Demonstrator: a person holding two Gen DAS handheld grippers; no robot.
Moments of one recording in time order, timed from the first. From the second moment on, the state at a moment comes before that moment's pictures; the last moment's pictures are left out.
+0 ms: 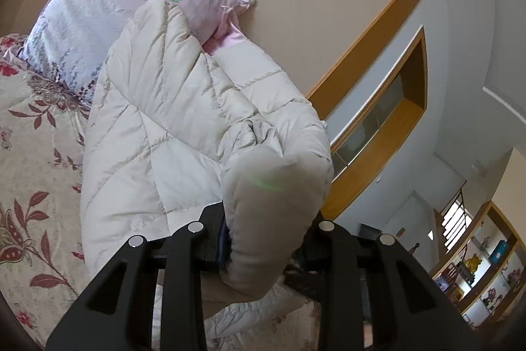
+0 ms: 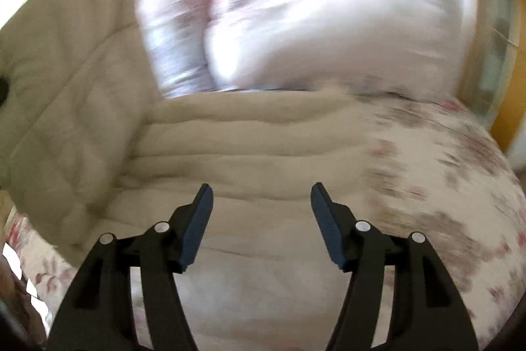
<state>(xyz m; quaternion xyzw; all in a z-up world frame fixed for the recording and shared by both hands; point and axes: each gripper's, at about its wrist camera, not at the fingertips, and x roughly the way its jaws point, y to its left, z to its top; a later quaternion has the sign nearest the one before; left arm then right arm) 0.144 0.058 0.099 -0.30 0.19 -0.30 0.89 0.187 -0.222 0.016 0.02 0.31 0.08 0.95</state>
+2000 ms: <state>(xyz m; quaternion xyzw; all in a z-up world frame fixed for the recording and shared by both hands) 0.139 -0.104 0.074 0.05 0.32 -0.40 0.86 0.319 -0.310 -0.003 0.21 0.37 0.16 0.89</state>
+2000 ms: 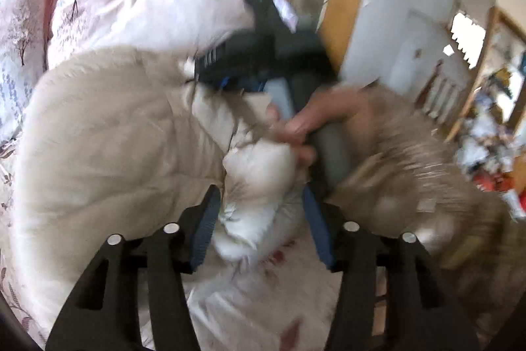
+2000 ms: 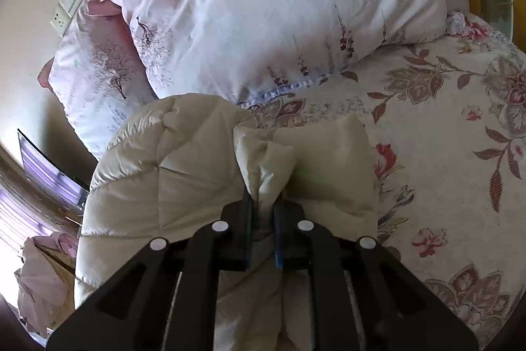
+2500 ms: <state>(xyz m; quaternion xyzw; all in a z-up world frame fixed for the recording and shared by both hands) 0.260 0.007 0.089 -0.07 0.33 -0.24 0.91 0.319 -0.317 -0.007 0.23 0.36 0.17 0.89</state>
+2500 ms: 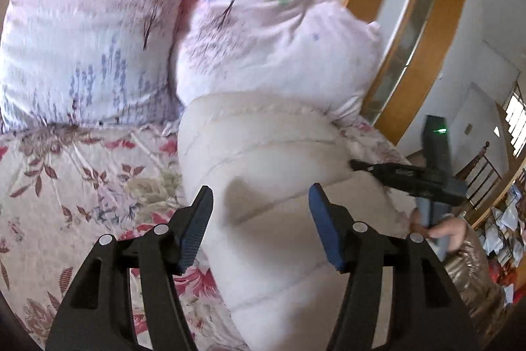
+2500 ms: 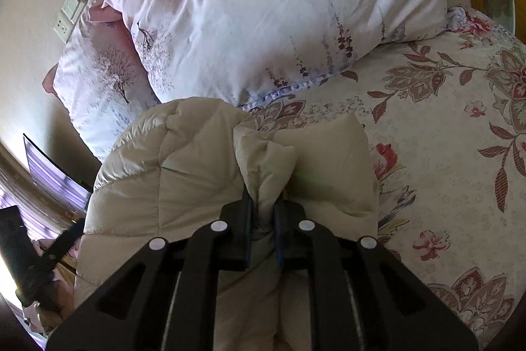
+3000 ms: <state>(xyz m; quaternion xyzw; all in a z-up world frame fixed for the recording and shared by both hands) 0.291 -0.007 0.039 -0.07 0.39 -0.26 0.88 0.323 -0.328 -0.024 0.23 0.37 0.11 0.89</state>
